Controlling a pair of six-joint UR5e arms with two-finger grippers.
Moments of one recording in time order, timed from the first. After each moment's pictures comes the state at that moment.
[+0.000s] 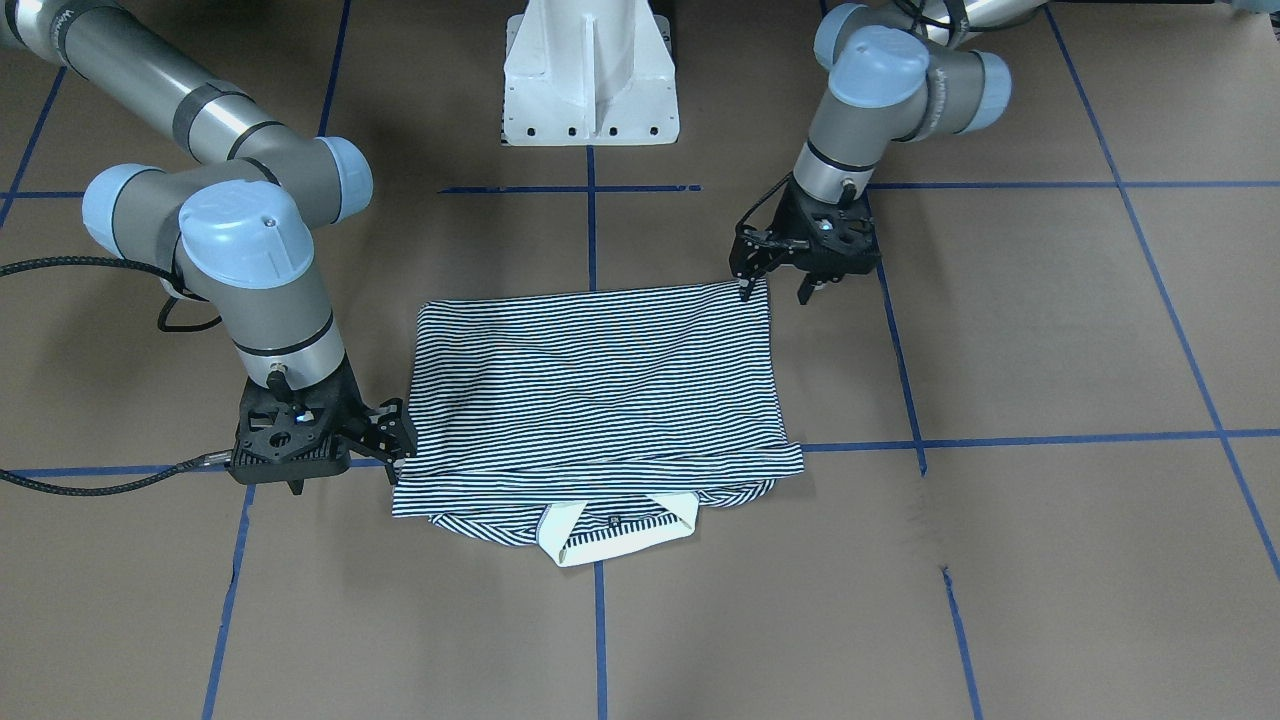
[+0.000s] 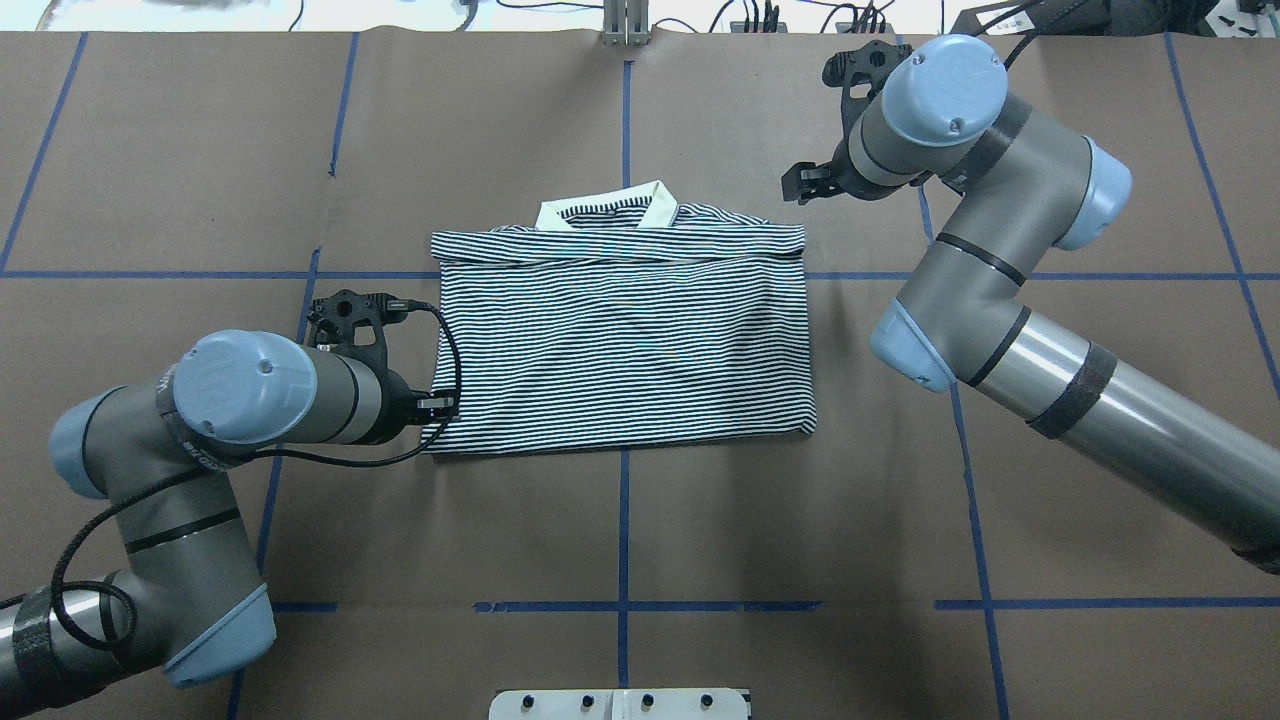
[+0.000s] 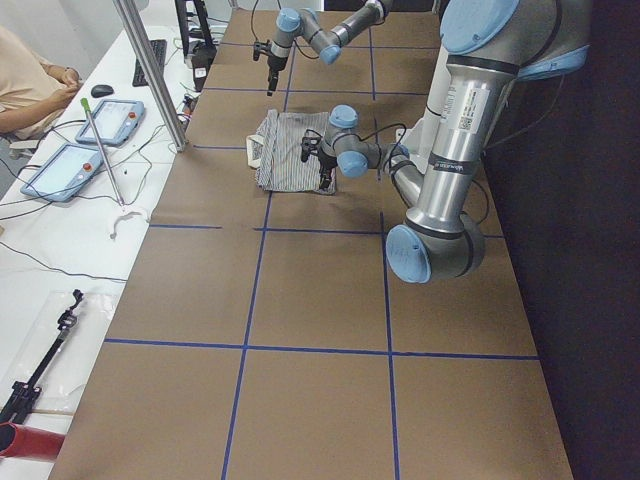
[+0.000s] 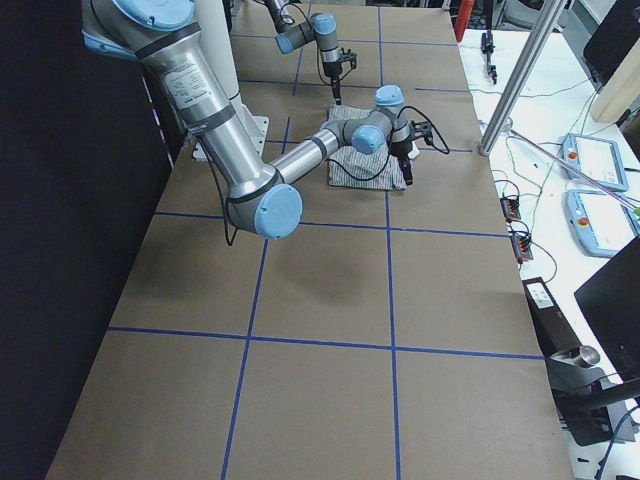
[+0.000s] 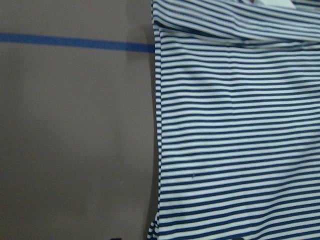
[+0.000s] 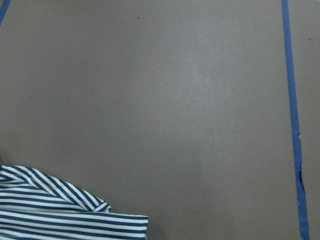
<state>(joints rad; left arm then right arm) -0.48 -1.88 -1.82 -1.95 -1.72 -1.33 0.81 -0.97 1.48 -1.31 1.78 0.90</state>
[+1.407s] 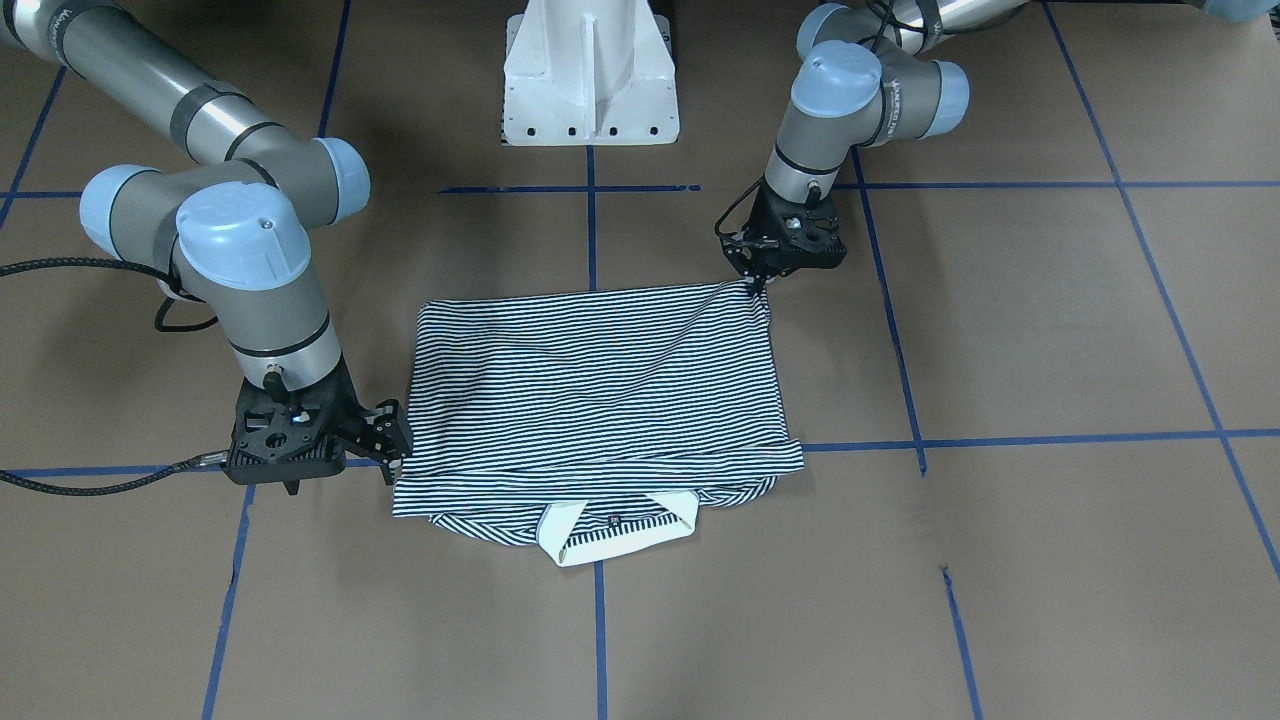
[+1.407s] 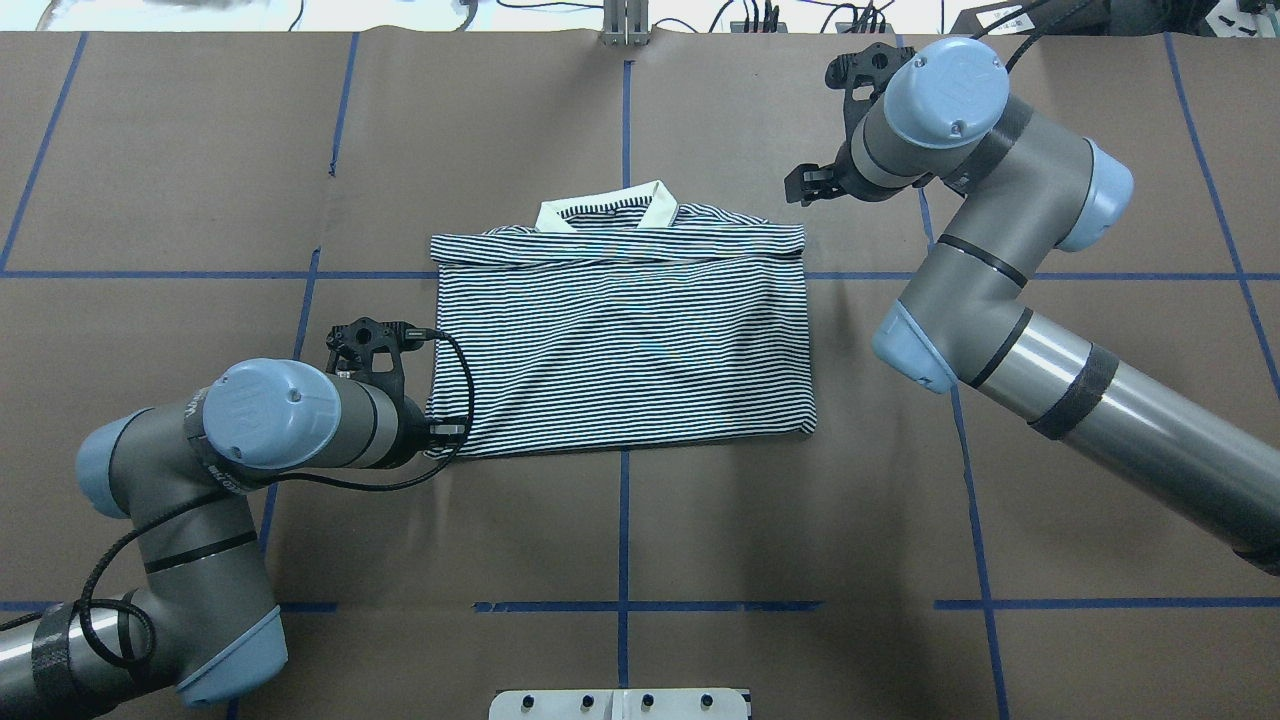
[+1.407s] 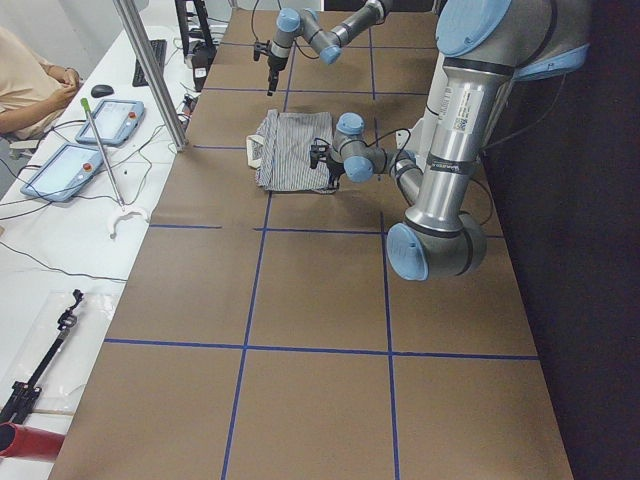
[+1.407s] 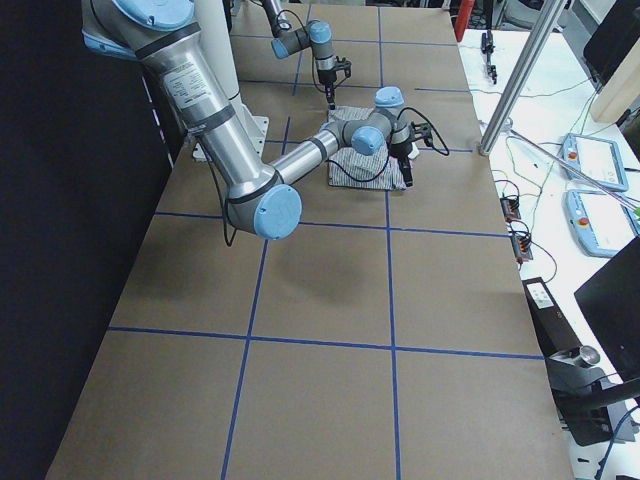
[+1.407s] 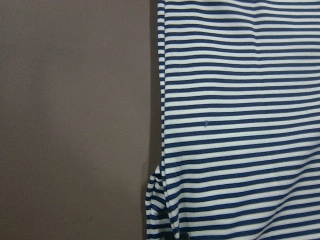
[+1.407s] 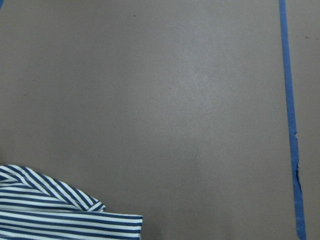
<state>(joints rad) -0.45 -1.88 -1.80 -1.95 -1.71 -1.31 0.81 -0.98 1.48 -1.30 1.78 0.90</state>
